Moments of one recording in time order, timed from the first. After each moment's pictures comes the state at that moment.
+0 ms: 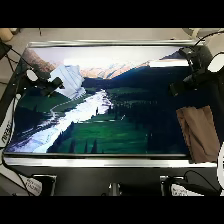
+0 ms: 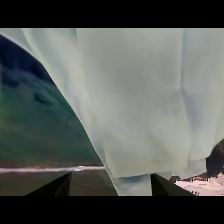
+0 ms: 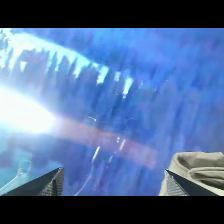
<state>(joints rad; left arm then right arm) 0.05 -1.80 1.62 1.30 -0.99 -2.02 -0.07 -1.40 1.56 -1.40 1.35 1.13</state>
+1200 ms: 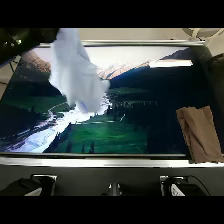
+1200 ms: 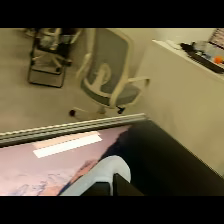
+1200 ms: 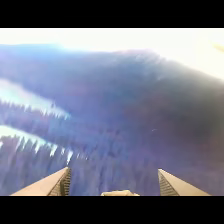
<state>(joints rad) -0.38 -1.13 1.60 0.98 -0.64 -1.31 -0.07 -0.97 1.72 -1.48 1.34 1.12</state>
